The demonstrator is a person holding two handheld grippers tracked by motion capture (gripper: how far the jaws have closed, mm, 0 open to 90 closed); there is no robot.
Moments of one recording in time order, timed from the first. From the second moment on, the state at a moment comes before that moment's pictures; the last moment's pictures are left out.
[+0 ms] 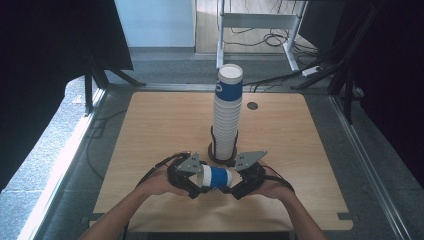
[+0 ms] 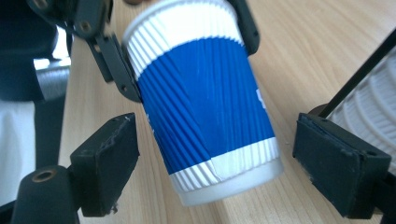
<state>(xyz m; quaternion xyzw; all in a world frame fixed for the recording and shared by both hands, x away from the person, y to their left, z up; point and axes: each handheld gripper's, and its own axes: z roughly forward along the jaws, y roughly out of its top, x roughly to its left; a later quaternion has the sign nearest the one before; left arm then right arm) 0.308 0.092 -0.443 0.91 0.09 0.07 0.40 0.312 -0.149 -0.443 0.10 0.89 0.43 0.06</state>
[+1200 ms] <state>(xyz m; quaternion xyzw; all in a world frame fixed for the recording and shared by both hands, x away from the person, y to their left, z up) 0.305 0.087 -0.444 0.90 0.10 0.07 0.41 0.309 -0.137 -0.462 0.07 0.91 0.39 0.08</state>
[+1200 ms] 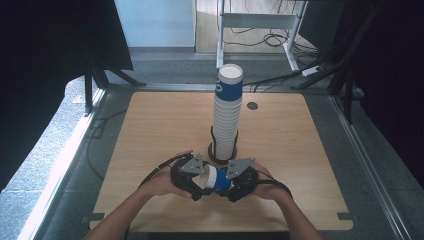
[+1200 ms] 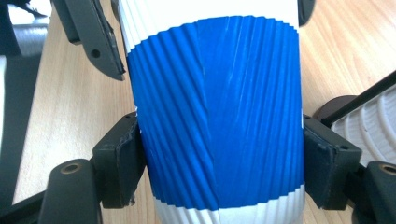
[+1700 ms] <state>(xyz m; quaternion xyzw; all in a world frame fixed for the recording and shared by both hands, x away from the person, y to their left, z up) 0.297 0.121 -0.442 0.81 0.21 0.07 0.55 0.314 -0.162 -0.456 0.13 0.86 0.49 0.08</state>
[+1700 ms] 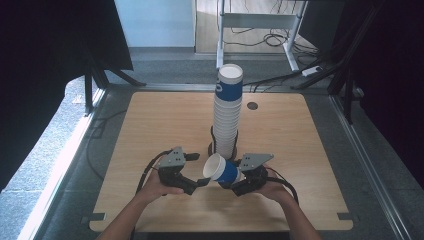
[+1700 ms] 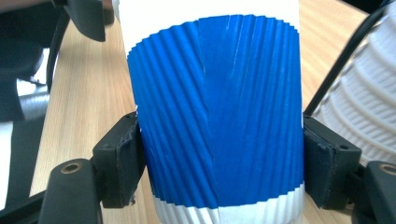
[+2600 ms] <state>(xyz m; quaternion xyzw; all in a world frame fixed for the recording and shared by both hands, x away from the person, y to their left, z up) 0.286 0.111 -0.457 0.75 0.26 0.05 0.61 0.305 -0.169 -0.468 0.20 0.78 0.59 0.09</state>
